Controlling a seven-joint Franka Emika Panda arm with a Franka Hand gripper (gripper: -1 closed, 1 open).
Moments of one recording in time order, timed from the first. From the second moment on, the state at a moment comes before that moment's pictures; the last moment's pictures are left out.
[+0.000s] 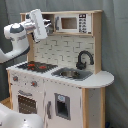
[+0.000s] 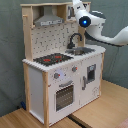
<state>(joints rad) -1.12 -0.99 1.11 -1.74 -0.67 2.37 0.15</state>
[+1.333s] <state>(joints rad) -0.92 -1.03 1.06 -1.87 -0.69 2.27 0.14</state>
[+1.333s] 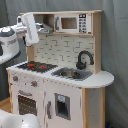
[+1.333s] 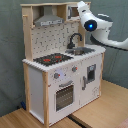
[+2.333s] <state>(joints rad) -0.81 -1.20 1.14 -2.00 -0.69 2.30 0.12</state>
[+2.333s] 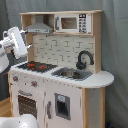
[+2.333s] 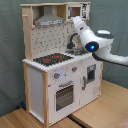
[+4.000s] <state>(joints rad) -0.71 -1.46 1.29 -2.27 -0.70 2.66 0.13</state>
